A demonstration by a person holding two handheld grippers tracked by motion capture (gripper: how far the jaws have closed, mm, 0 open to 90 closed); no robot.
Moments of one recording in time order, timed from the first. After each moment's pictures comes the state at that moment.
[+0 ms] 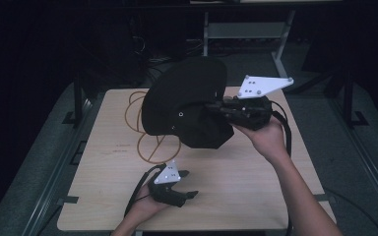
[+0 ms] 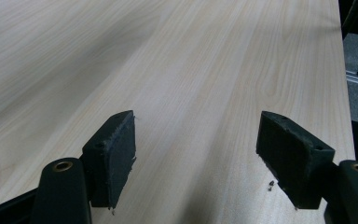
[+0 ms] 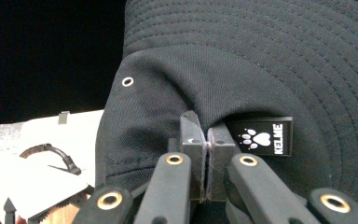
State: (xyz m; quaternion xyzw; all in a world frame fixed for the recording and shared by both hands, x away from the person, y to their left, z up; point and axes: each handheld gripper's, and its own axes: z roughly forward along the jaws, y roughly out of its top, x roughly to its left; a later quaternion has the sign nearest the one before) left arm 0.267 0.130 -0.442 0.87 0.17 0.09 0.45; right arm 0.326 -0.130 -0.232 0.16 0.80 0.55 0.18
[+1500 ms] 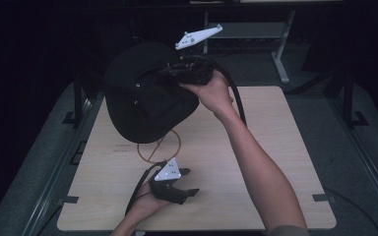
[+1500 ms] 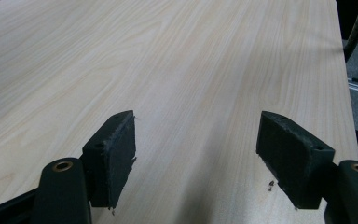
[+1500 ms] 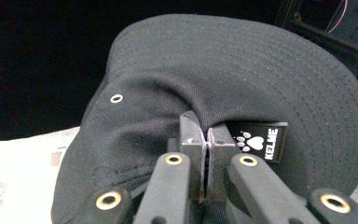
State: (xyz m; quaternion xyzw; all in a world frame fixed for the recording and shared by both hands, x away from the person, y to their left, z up) left arm 0.274 0.128 -0.443 0.87 0.18 0.08 0.46; right arm 0.423 -0.022 -0.191 0.16 0.82 0.54 0.12
